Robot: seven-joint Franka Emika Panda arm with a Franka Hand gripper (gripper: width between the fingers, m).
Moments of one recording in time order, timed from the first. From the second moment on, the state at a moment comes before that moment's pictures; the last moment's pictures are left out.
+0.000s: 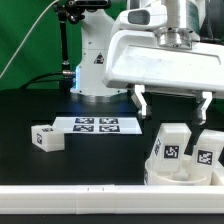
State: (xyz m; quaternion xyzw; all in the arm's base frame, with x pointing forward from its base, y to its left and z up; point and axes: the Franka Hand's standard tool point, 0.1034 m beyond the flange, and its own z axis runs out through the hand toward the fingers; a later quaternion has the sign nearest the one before) arm 0.624 0.065 0.106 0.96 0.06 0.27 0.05
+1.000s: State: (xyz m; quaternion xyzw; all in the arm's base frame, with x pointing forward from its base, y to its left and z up) arm 0.614 0.069 0.104 0.99 0.10 0.03 0.01
